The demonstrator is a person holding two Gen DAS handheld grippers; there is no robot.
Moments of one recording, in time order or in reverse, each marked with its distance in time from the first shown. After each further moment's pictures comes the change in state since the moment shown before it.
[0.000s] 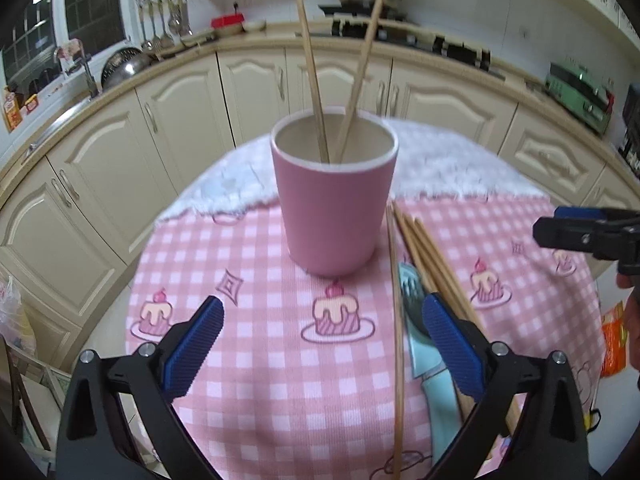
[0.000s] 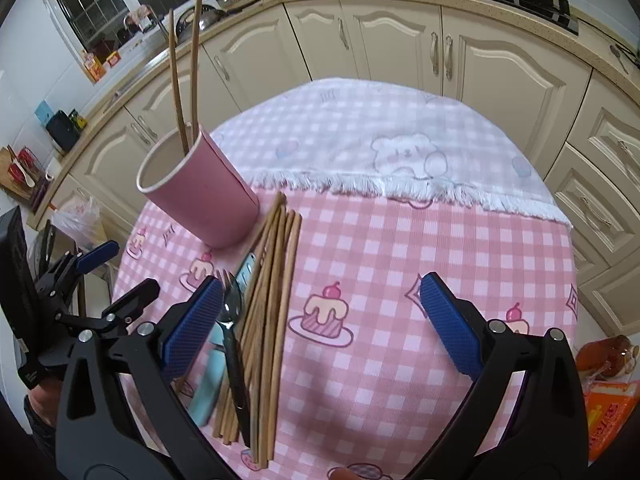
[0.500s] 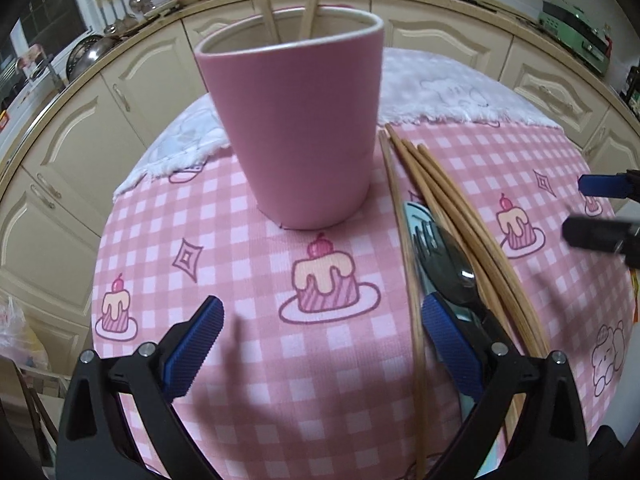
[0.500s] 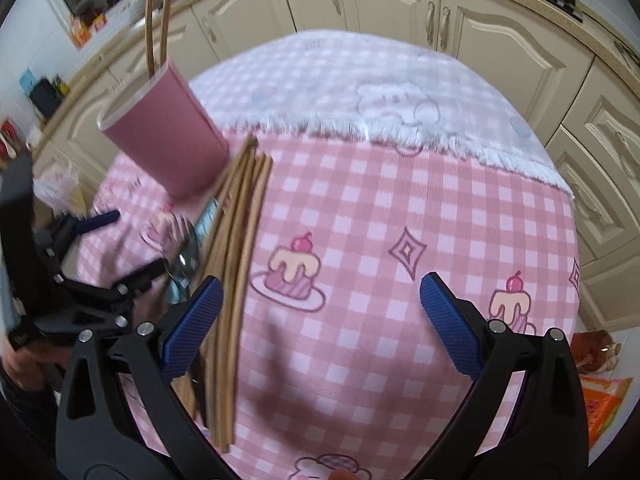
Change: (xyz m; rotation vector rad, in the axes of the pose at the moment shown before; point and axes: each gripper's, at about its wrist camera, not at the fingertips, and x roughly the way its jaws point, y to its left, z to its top) left arm 0.053 -0.014 -0.009 0.116 0.167 -0.002; right arm 0.031 -0.005 -0.027 -0.075 0.130 -0.090
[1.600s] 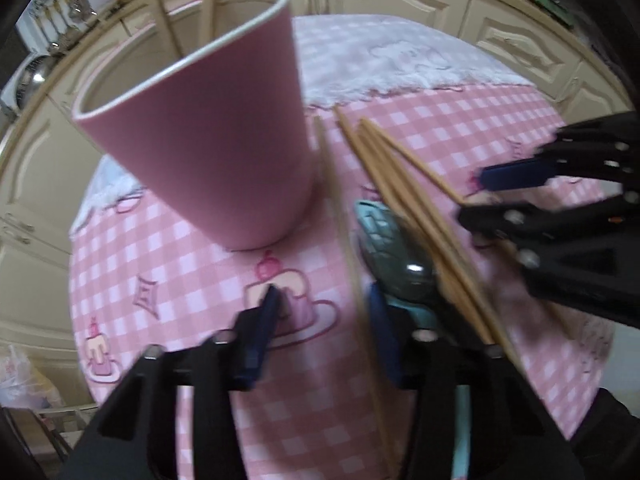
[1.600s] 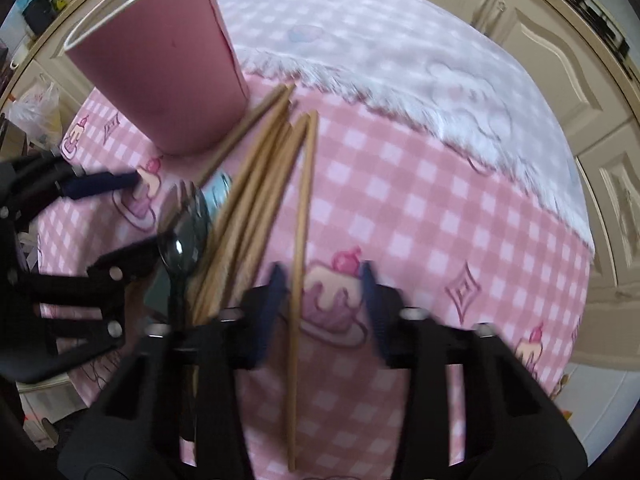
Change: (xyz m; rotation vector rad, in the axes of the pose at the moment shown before) left arm 0.019 -0.019 0.040 0.145 0.135 -0.113; right arm 0.053 0.065 0.042 -0.189 0.179 -0.083
